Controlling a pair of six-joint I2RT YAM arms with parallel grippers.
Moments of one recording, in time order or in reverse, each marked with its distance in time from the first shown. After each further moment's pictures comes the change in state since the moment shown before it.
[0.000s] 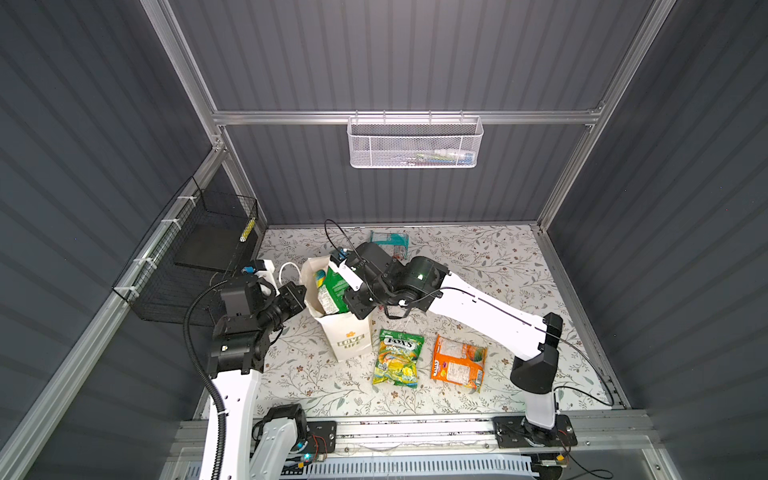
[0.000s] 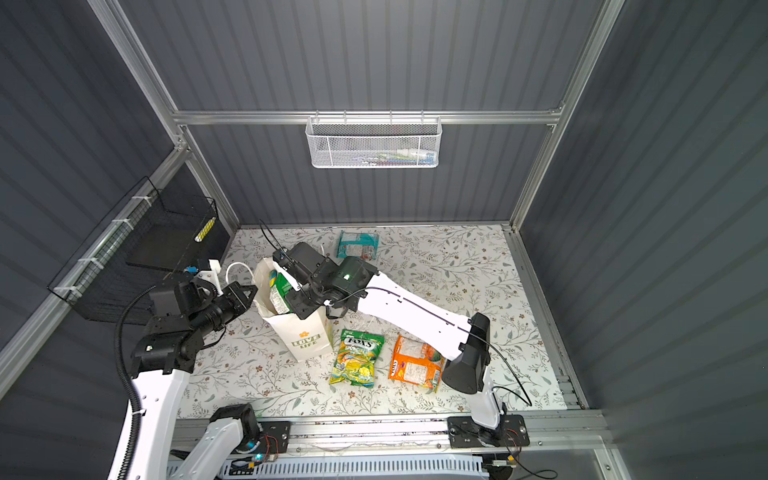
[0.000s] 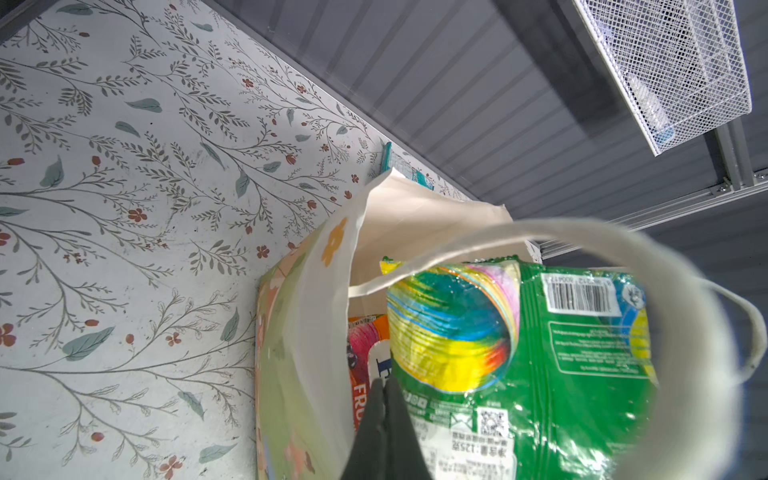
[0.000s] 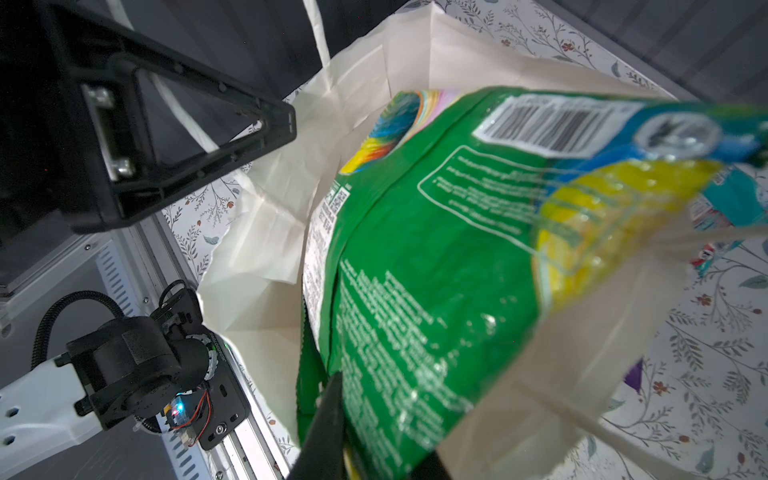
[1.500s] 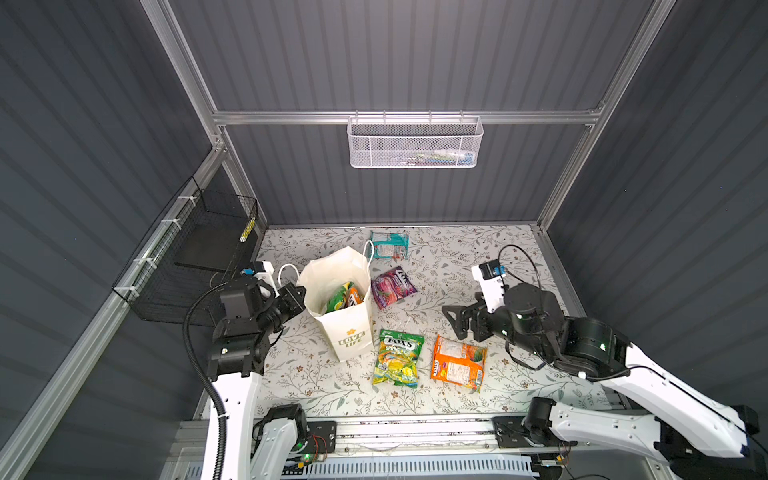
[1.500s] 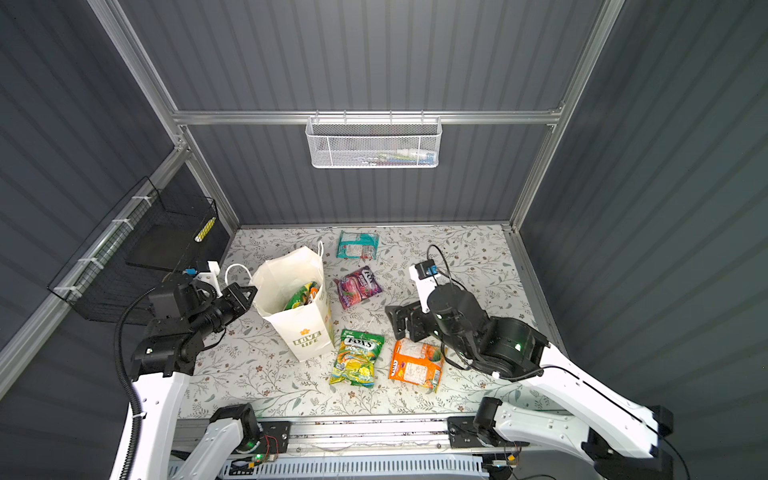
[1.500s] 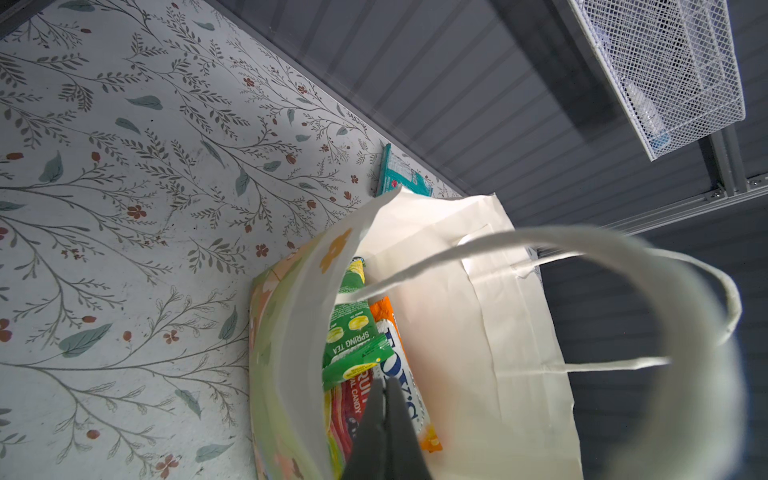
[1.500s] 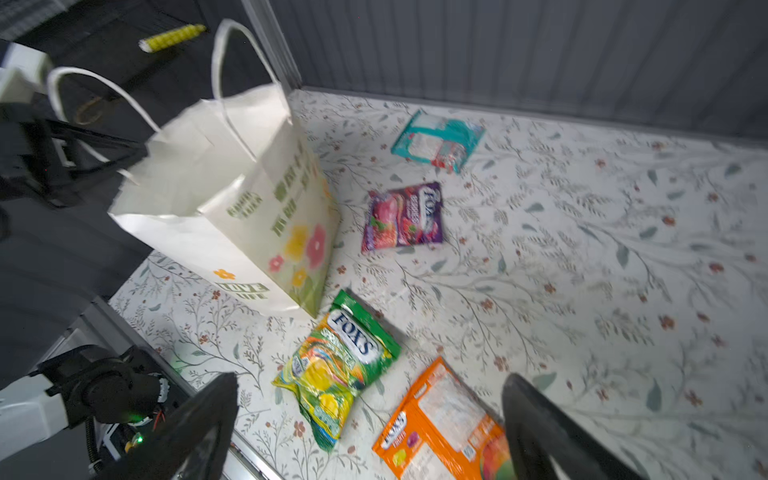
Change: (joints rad) left arm 0.003 -0.015 -0.015 0.006 0.003 -0.015; right arm -0.139 -1.122 -1.087 0.190 0.286 0.274
